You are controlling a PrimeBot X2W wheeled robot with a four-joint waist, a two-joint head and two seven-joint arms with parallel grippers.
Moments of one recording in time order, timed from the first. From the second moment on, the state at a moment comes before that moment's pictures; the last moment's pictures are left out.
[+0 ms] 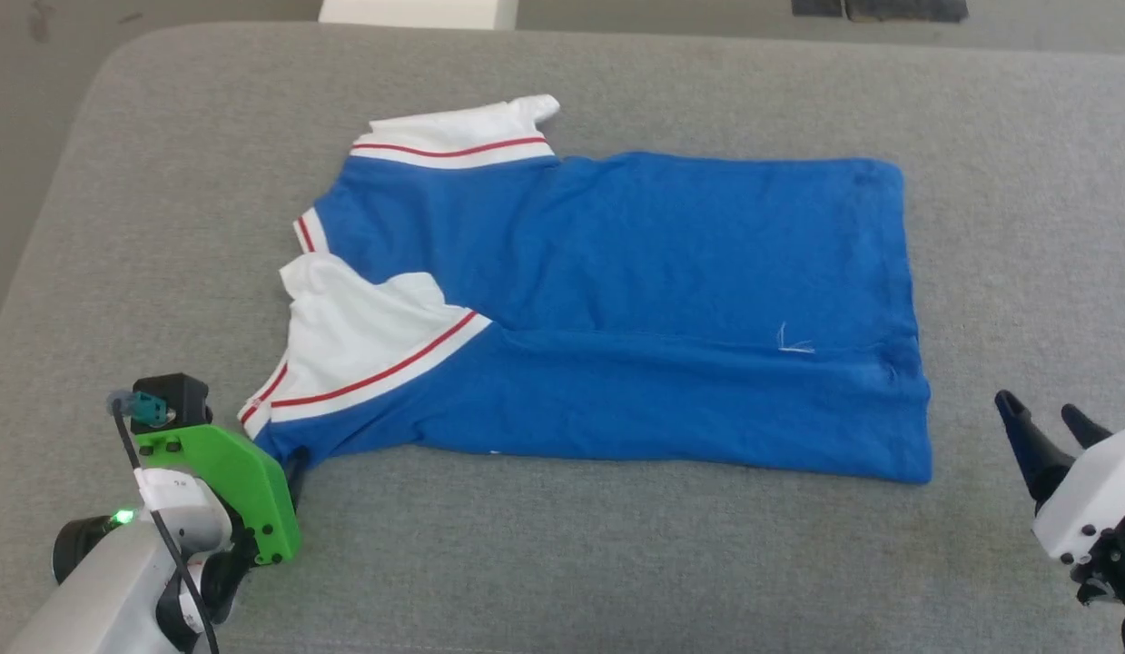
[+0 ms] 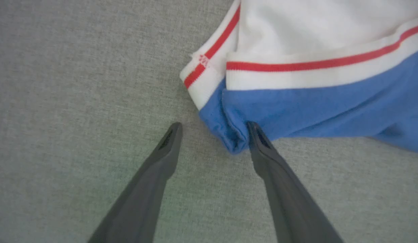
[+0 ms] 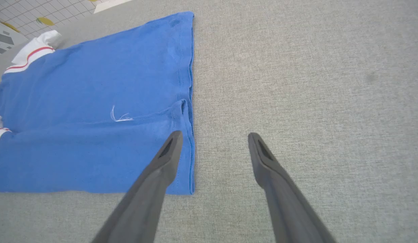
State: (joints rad) left arm -0.31 0.59 -0.53 0.25 -0.91 0.27 0.37; right arm -0.08 -0.05 -0.35 -0.20 0.33 0.13 0.73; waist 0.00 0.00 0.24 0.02
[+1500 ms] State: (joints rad) left arm -0.20 0.59 -0.43 0.06 -0.99 0.28 0.24; right arm -0.12 -0.07 -0.15 -0.15 0.09 0.13 0.92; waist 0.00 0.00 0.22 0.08
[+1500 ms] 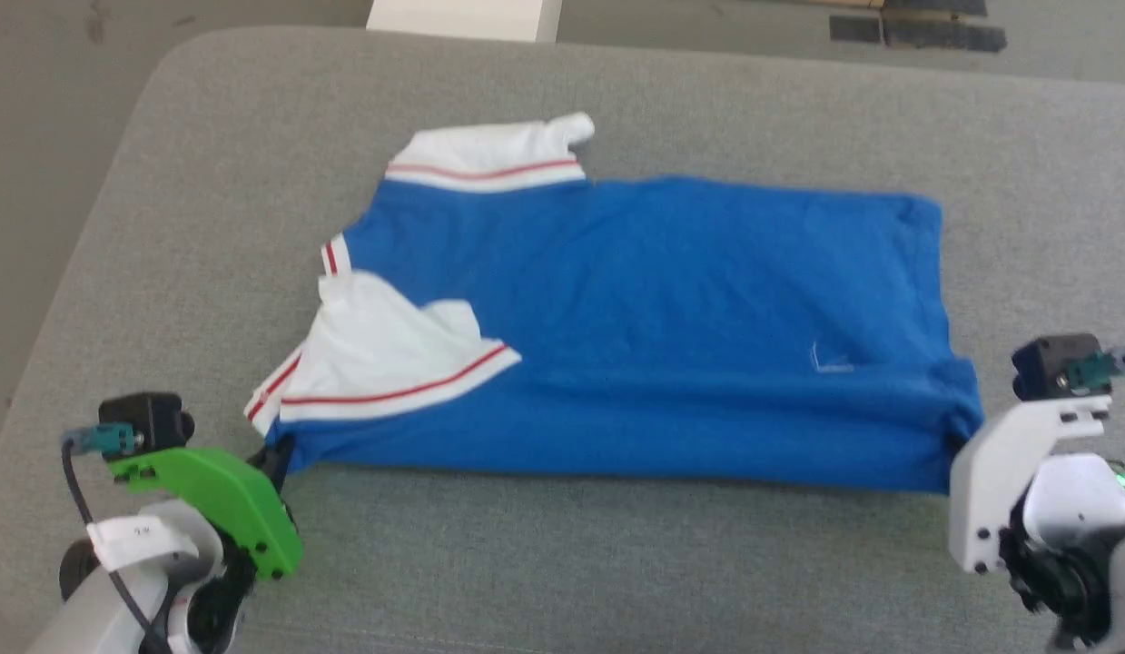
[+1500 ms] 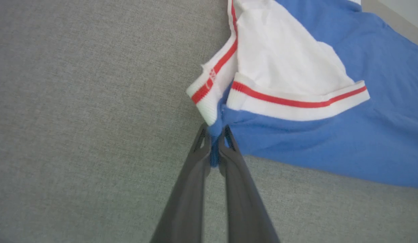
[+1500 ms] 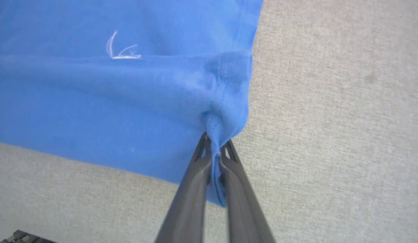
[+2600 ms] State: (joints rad) left arm -0.43 0.61 -0.47 0.09 -0.83 0.21 0.12; right arm -0.20 -0.05 -0.32 -0.20 0.17 0.13 0.78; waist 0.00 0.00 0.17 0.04
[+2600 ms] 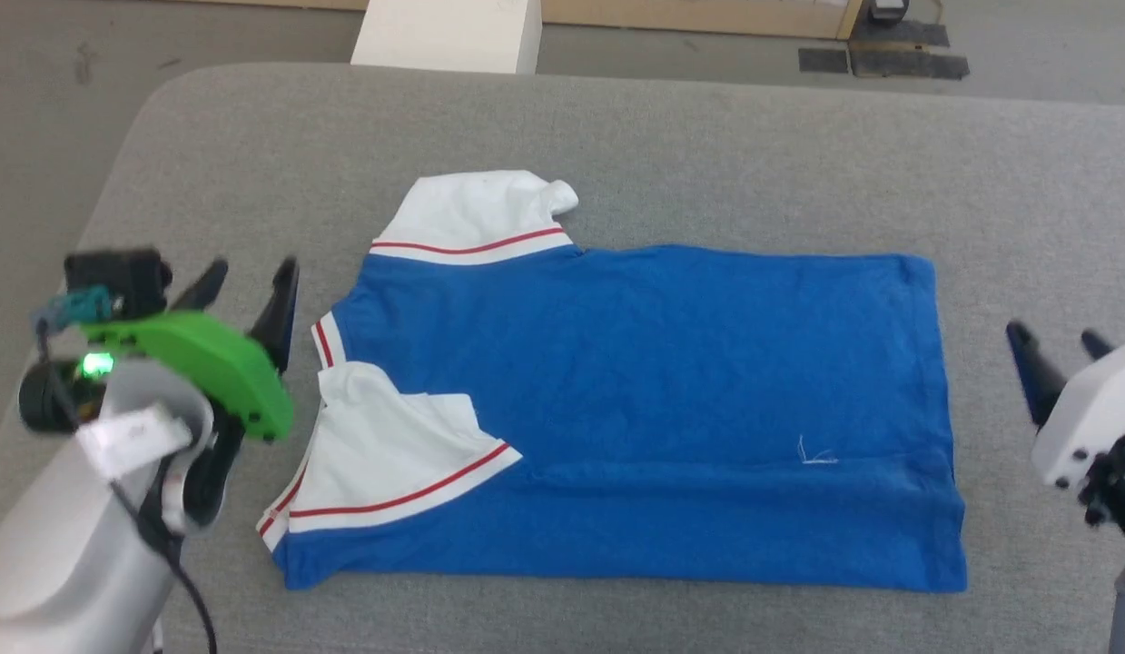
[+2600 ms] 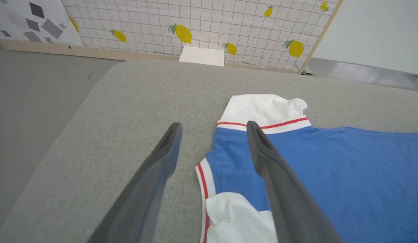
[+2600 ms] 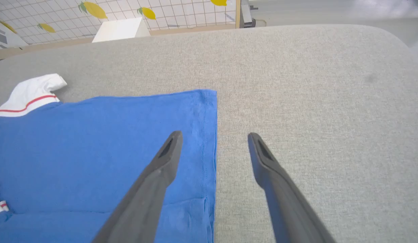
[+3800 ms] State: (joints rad) left arm -1.21 0.47 -0.62 0.70 -0.82 0.04 0.76; right arm -0.34 -0.05 -0.28 -0.28 0.15 0.13 0.75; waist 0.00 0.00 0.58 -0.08
